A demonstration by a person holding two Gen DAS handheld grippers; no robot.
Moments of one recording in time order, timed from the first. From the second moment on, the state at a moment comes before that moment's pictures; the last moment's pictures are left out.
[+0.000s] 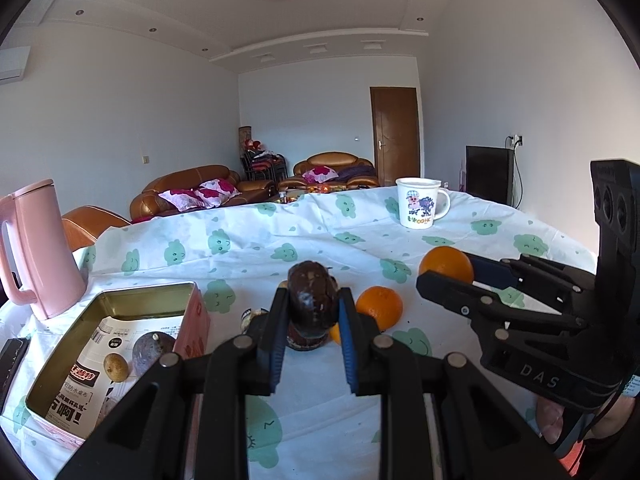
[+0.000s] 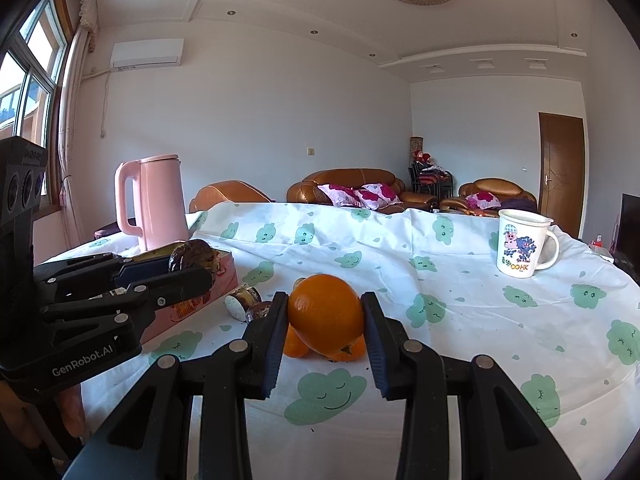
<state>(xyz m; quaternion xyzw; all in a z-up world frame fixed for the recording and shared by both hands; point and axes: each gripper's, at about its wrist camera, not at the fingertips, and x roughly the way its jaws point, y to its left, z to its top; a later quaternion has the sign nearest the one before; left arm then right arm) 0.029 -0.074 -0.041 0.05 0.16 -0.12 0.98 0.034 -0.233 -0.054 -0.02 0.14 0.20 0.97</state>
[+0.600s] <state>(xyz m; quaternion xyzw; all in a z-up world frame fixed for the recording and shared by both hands) 0.020 -0.075 -0.034 0.07 0.13 -0.10 0.98 0.026 -0.237 -0.052 -0.01 0.11 0.21 0.97</state>
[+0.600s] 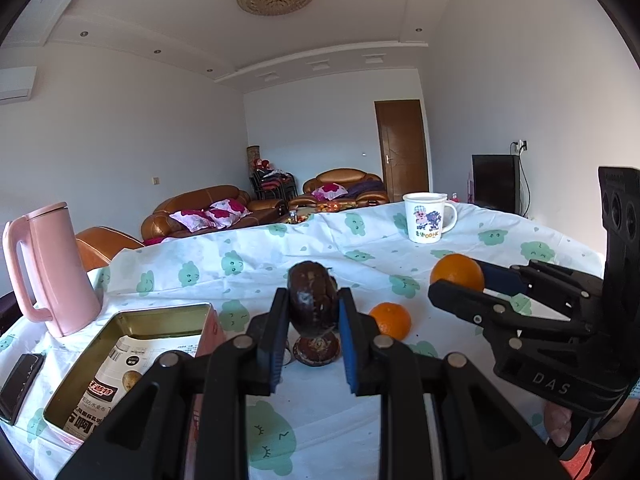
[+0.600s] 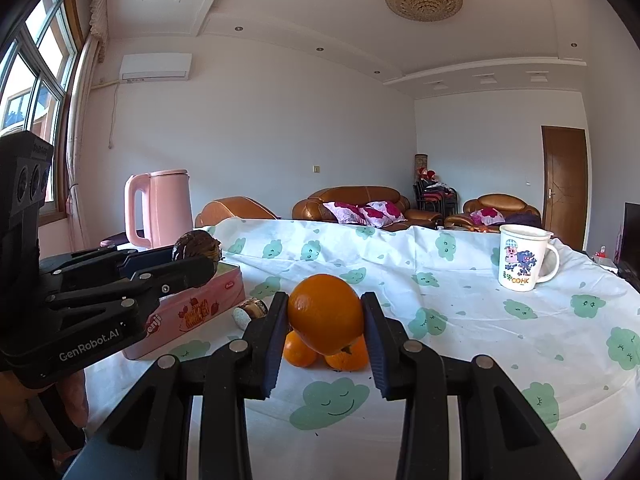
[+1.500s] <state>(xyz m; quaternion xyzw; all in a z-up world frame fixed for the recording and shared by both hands) 0.041 0.062 -0.037 -0.03 0.21 0.00 0.98 0.059 -0.118 -0.020 -0.06 0.18 0.32 0.93</state>
